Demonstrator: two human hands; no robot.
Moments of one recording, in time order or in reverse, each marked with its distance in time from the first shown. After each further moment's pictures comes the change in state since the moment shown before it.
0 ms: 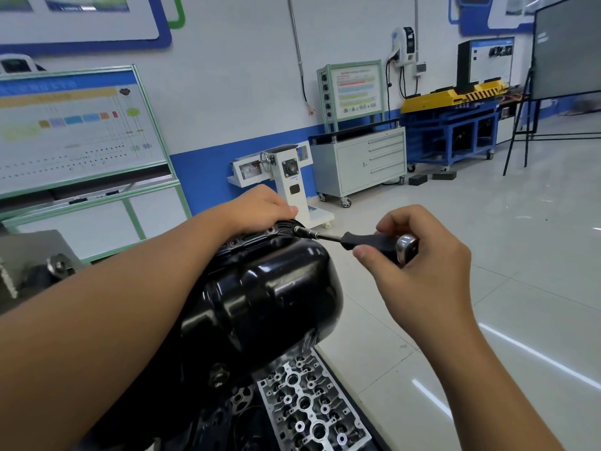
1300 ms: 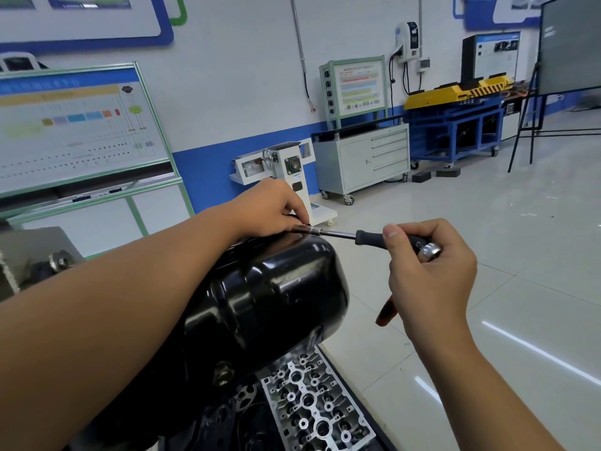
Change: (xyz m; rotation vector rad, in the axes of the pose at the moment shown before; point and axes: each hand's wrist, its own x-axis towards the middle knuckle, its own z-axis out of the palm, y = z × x) left_hand -0.004 0.006 0.001 0.327 0.015 0.319; right_hand -0.005 0.024 0.020 0.358 0.231 0.242
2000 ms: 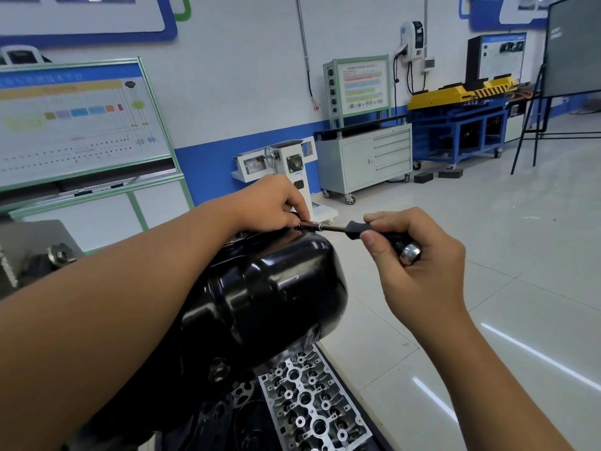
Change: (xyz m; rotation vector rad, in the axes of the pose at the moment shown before) left_hand 0.000 0.007 -0.005 -0.055 -0.056 -0.037; right_hand 0.005 -0.009 -0.002 -0.087 -0.286 -0.440
